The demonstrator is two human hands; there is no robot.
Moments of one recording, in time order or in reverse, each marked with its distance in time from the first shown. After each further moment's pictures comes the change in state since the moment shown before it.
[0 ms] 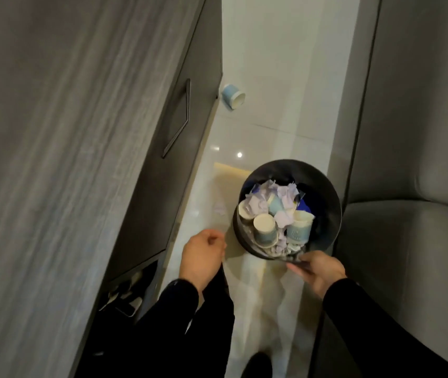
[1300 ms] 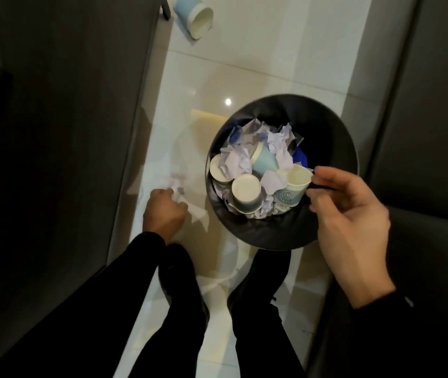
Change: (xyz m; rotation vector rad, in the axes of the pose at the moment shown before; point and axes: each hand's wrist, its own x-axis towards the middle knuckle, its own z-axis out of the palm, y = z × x) left_hand 0.215 -0.020 0.069 0.546 0.109 0.055; right_hand 0.073 -0.090 0.038 -0.389 -0.057 -0.920
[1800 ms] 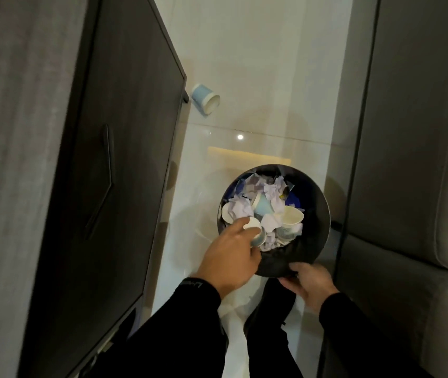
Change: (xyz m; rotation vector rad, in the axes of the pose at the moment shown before) left_hand -0.114 0.126 -0.064 0.163 -0.143 0.614; right_hand -0.001 0.025 0.002 0.333 -0.026 1.069
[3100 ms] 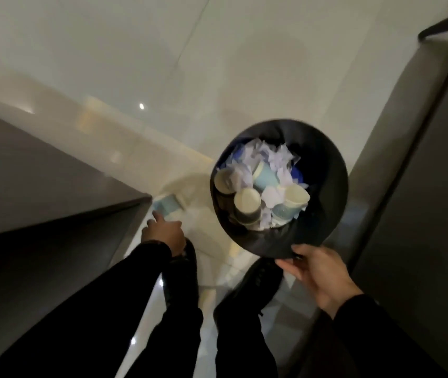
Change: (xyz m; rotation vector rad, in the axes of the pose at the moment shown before) left_hand 0.385 -0.074 -0.133 0.203 -0.424 -0.700; right_hand 0.002 -0.446 0.155 -0.130 -0.154 -0.212
